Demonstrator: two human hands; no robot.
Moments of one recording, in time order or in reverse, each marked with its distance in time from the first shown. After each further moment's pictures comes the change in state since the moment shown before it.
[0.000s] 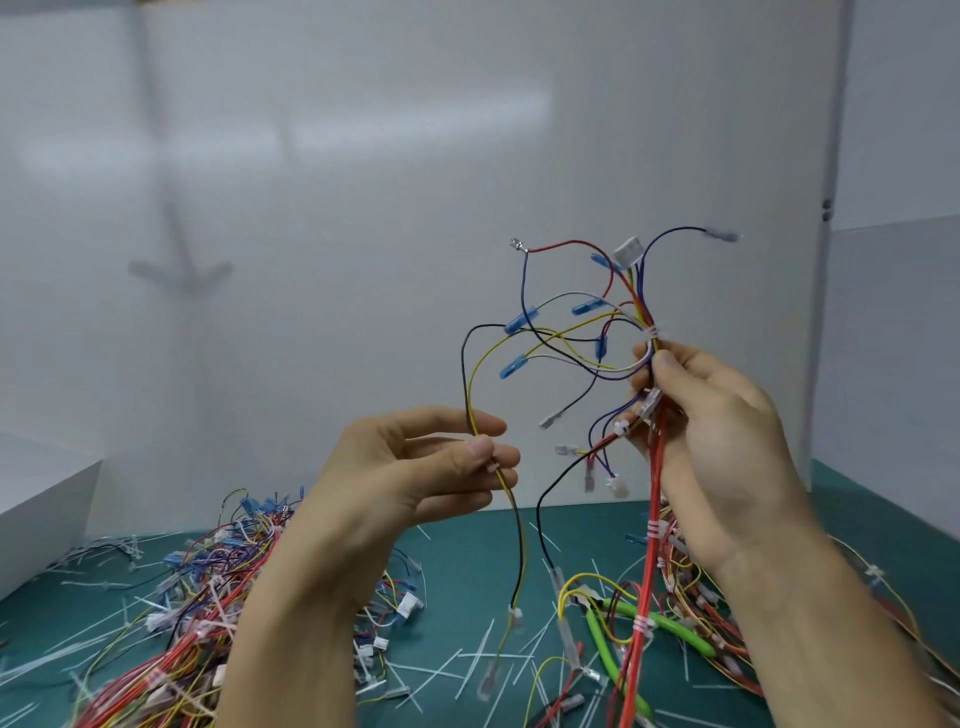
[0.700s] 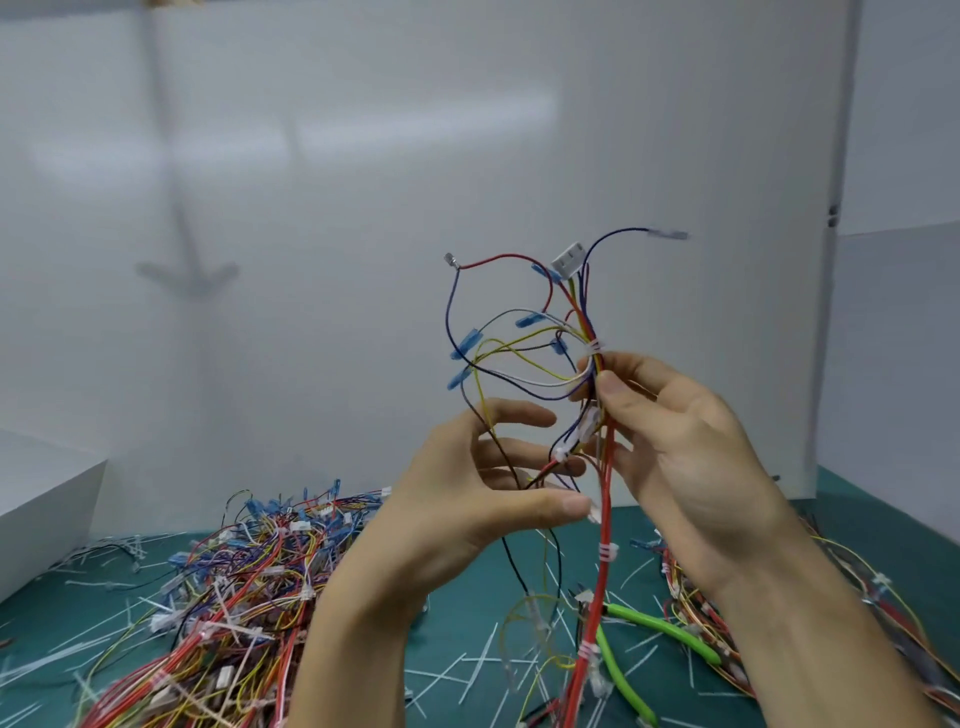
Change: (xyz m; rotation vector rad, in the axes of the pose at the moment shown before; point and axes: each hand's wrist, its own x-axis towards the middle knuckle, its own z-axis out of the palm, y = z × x) left_hand 0.007 -0.007 0.025 0.191 -0.132 0.043; right_hand -0.005 0.009 0.003 -0.050 -0.316 0.022
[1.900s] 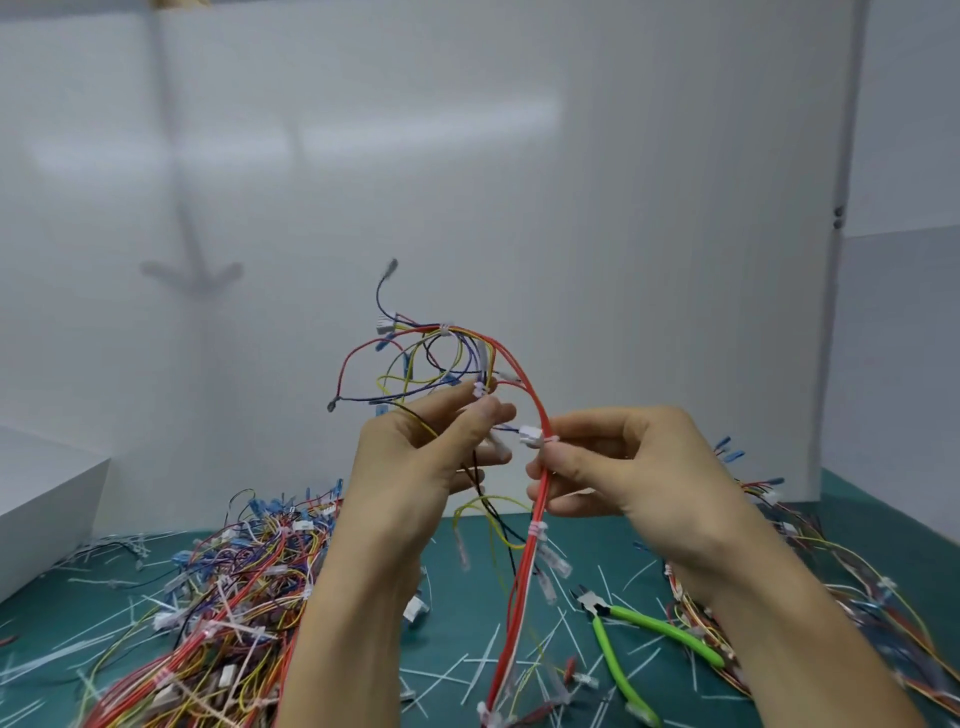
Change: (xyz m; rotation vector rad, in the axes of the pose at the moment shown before) left_hand 0.005 -0.004 -0.010 -0.138 0.365 0.047; right_hand -0.009 -0.002 0.011 -0.354 -0.083 0.195
